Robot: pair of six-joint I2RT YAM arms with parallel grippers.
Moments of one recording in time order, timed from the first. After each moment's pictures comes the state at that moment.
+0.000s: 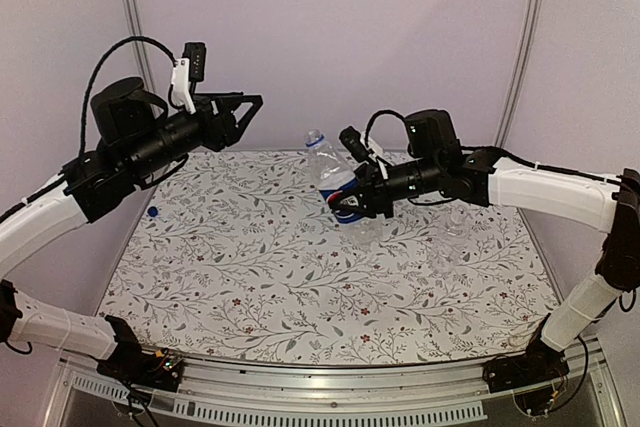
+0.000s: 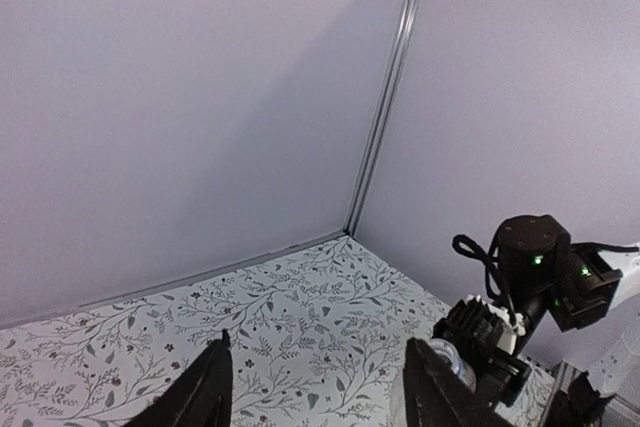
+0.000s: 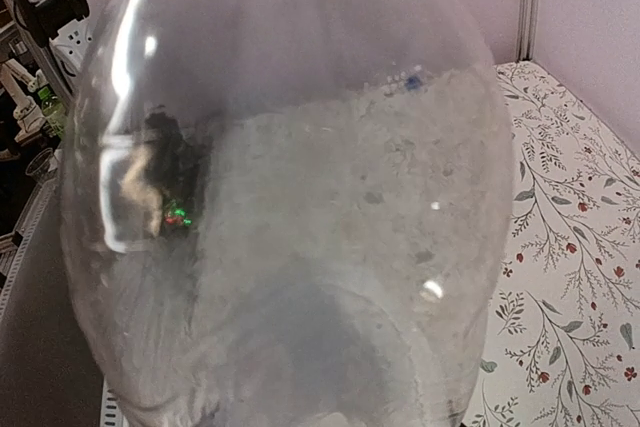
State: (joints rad) left arm -0.75 1.12 1.14 0.02 -0.01 -0.24; right arm 0.77 1.59 1.25 -0.13 -0.69 -0.11
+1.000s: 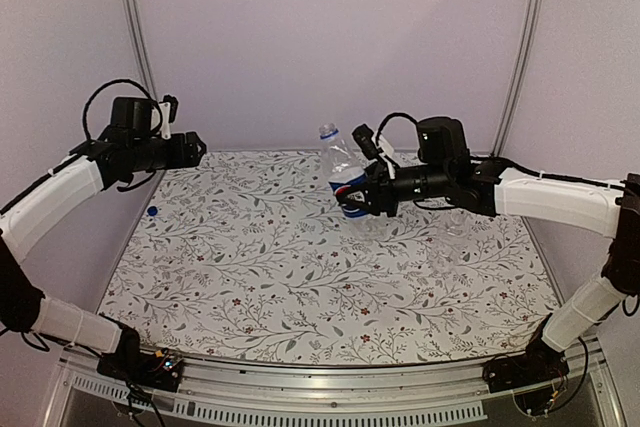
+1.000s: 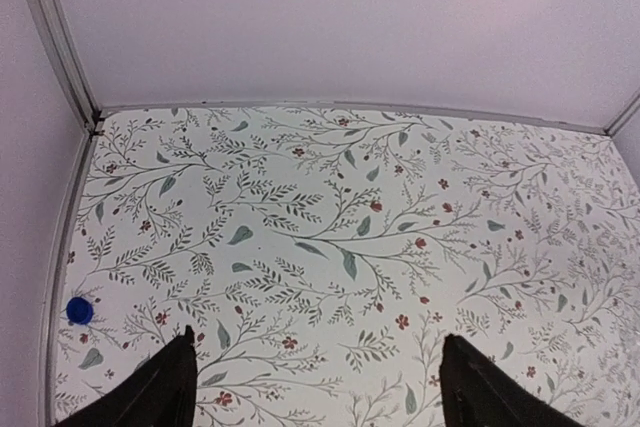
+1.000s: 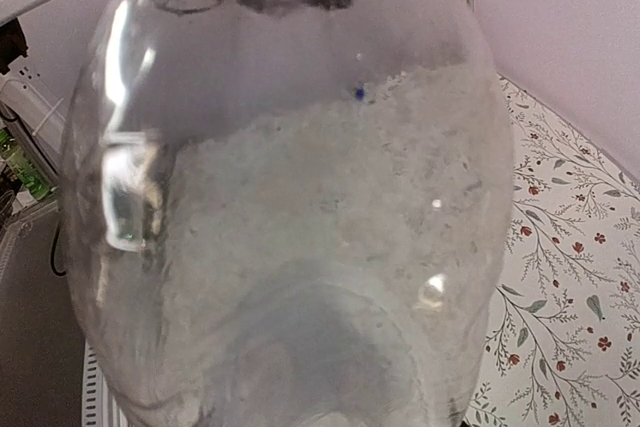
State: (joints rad) left arm -0.27 1.27 1.14 -0.39 -0.04 -0.20; right arm 0.74 1.54 1.15 0.00 -0.57 -0.01
